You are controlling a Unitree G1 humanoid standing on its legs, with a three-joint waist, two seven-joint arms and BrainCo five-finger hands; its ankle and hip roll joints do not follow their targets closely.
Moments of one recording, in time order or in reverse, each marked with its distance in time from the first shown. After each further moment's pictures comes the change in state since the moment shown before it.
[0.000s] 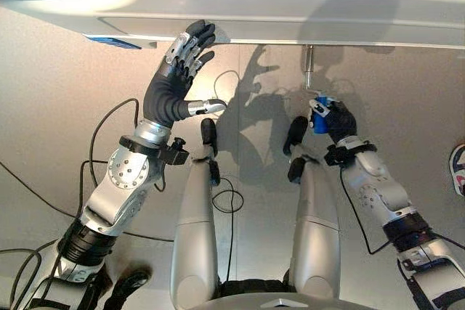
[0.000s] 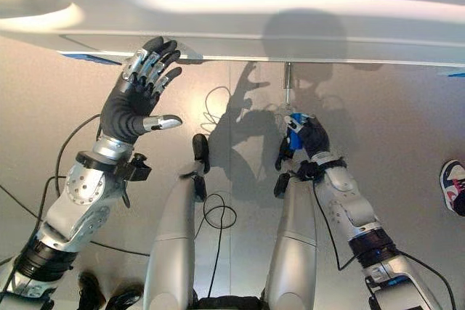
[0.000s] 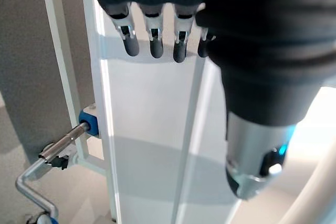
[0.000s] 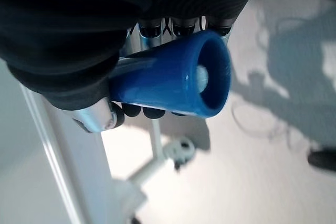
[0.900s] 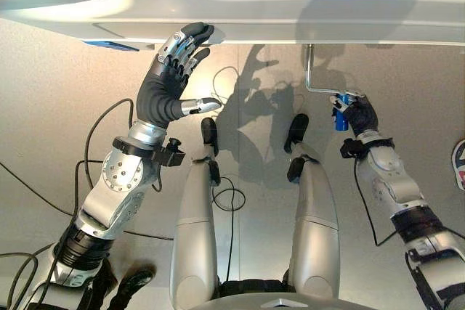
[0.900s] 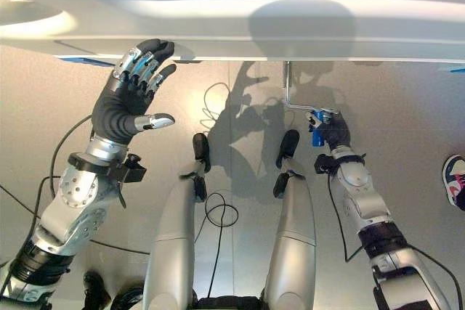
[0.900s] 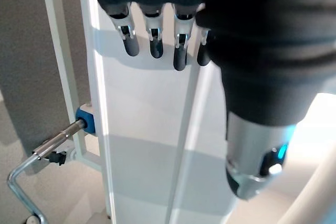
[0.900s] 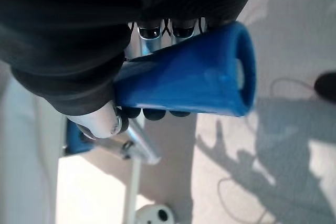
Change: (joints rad) left arm 0.021 0.005 0.008 -0.037 -0.028 -0.003 0.000; right arm -0.094 -0.041 -0.052 0.222 -0.161 -0.037 -0.065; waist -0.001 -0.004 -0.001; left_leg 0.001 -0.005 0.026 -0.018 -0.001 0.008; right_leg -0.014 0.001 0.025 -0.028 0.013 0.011
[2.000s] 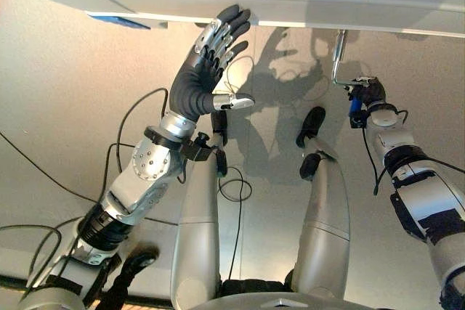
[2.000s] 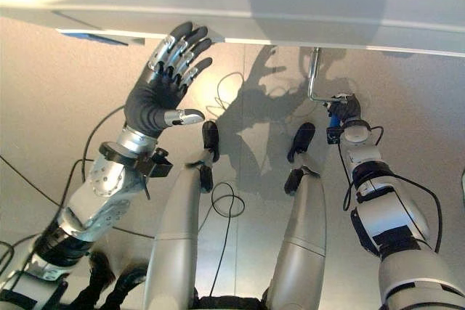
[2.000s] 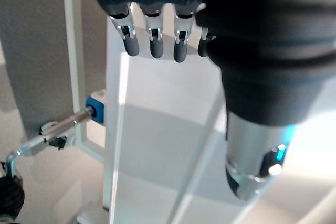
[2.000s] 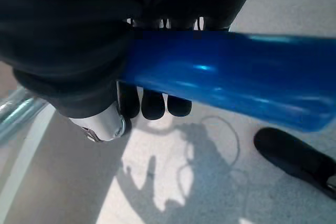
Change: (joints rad) left arm -0.172 -0.059 -0.176 0.053 -0.039 -0.019 0.051; right arm -0.550 0.062 0.181 0.864 -0.080 0.057 -0.015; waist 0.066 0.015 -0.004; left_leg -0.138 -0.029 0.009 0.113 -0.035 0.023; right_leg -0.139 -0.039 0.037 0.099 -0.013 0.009
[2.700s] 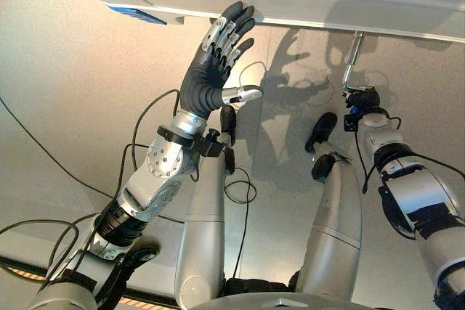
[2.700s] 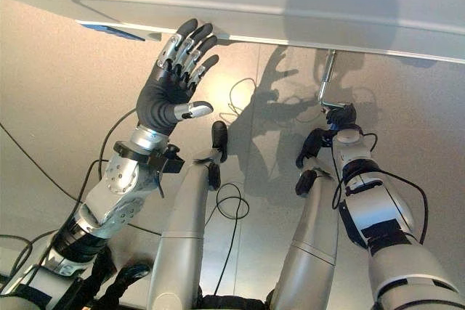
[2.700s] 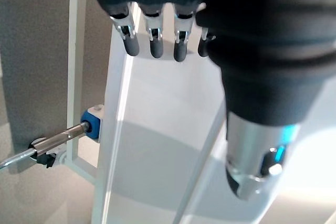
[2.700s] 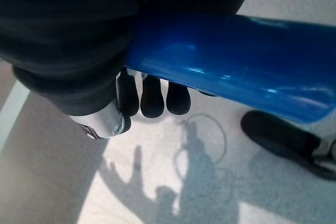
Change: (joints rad) left arm -0.033 -0.077 -0.032 0.026 0.000 0.000 0.048; right arm -0.027 0.090 -0.063 0.102 -0.050 0.044 -0.050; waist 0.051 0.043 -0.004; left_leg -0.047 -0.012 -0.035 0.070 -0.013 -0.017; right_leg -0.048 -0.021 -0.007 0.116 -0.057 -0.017
